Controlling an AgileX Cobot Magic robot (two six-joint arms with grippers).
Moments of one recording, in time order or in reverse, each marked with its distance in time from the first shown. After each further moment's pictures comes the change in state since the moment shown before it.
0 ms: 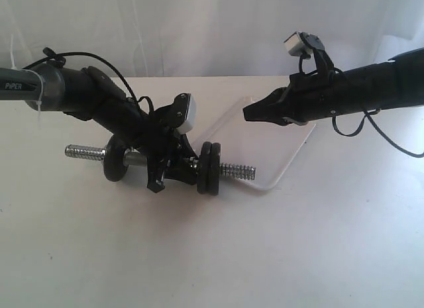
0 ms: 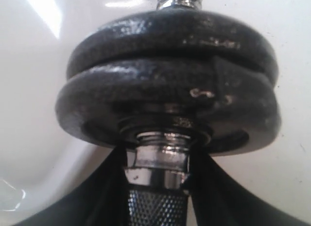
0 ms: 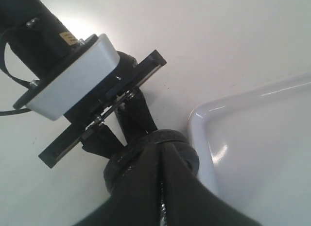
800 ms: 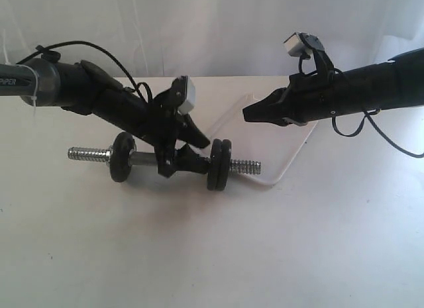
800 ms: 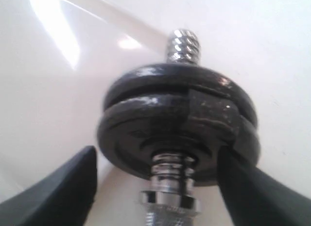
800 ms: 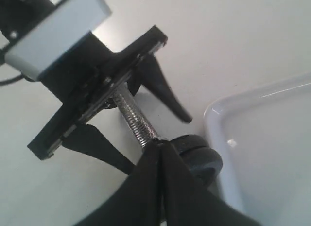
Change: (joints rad) left arm 0.007 -0.012 -0.006 -0.168 0.022 -0.017; right arm 0.000 0.000 0.000 -0.003 0.002 0.000
